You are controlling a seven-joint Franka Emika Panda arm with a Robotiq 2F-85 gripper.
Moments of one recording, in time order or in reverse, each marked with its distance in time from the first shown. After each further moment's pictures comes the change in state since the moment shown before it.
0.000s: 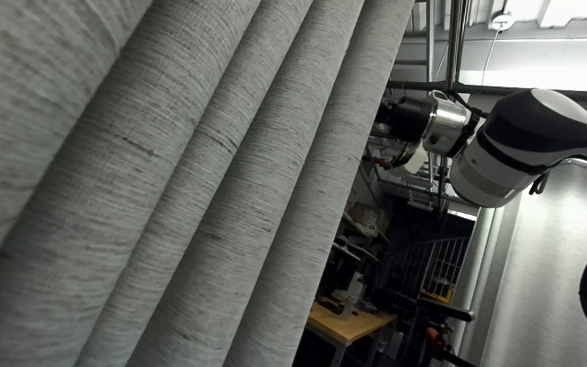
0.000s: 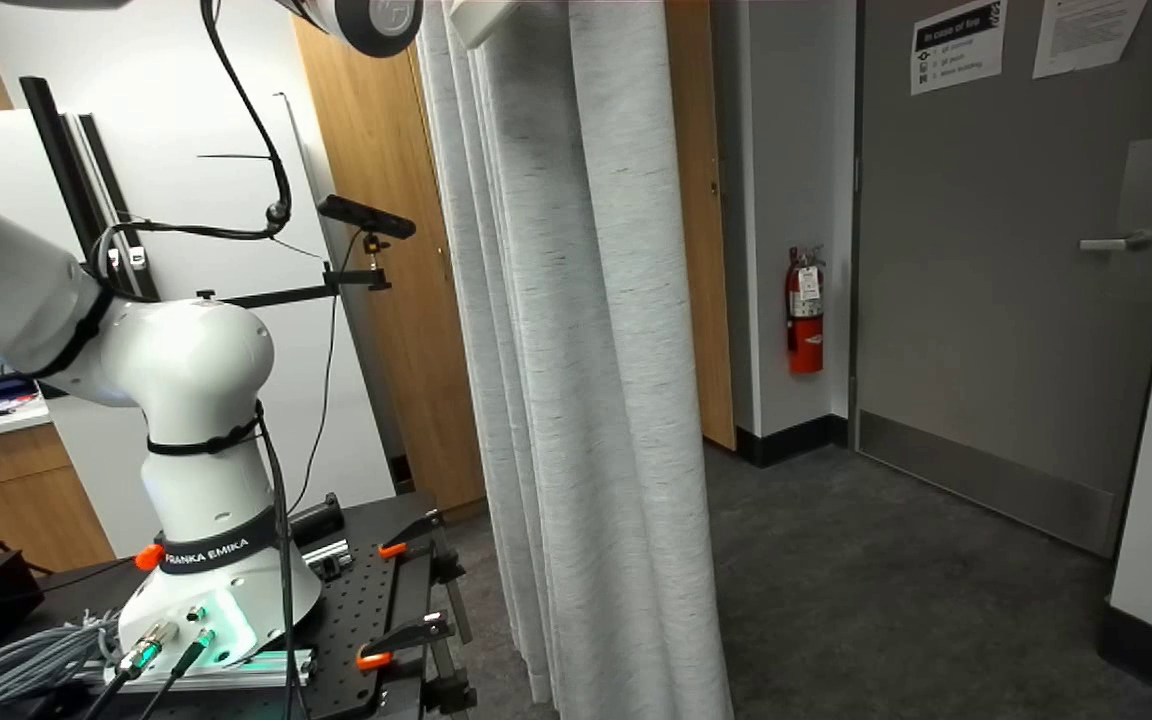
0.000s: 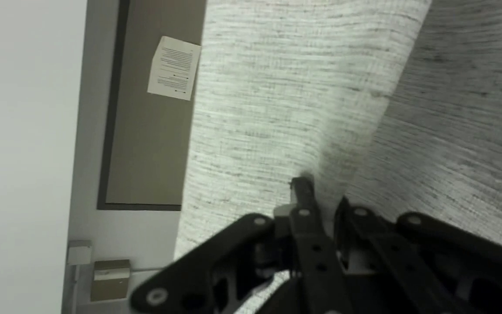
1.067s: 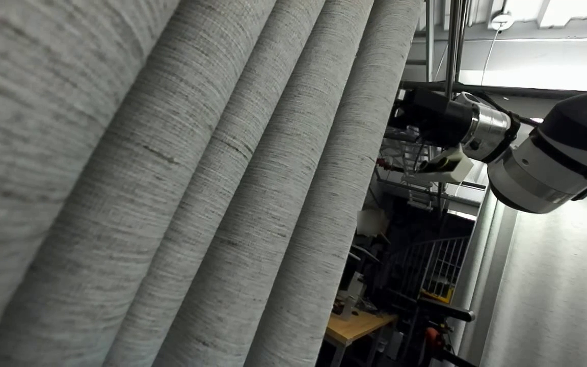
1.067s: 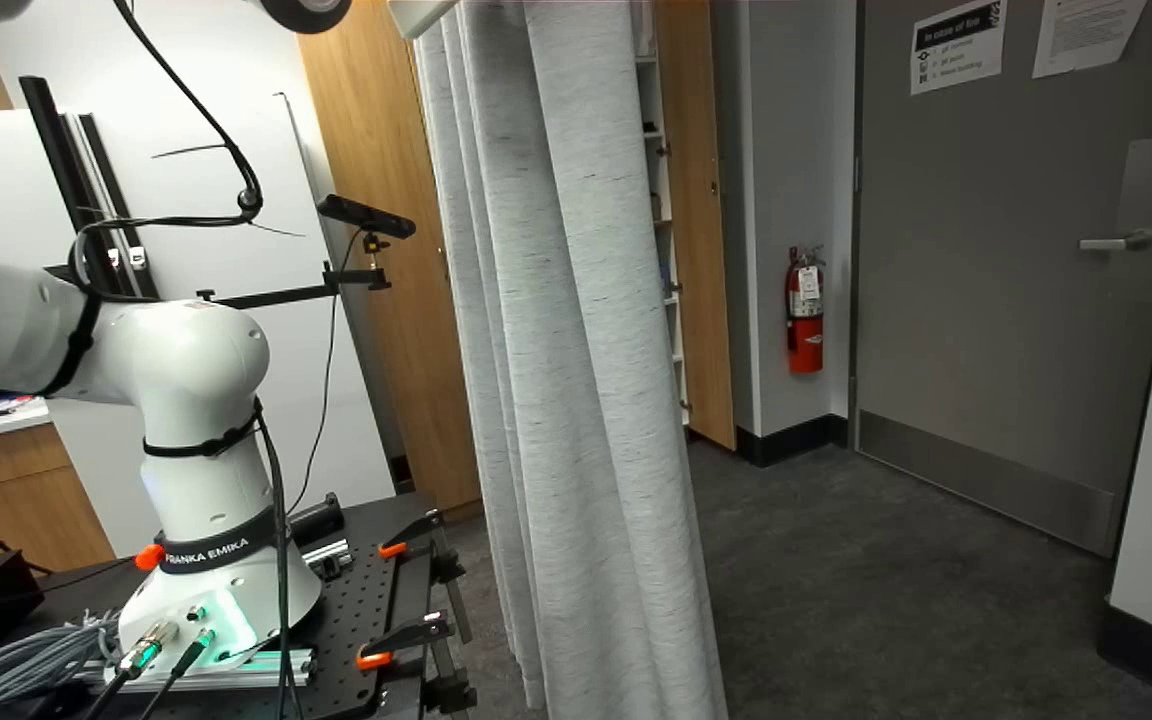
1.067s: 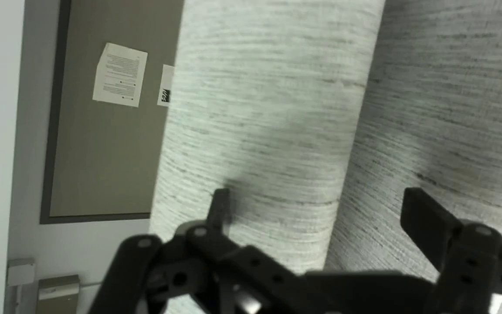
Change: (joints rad) arm -0.065 -0.192 0.085 -0.069 0.067 -0.234 -0.063
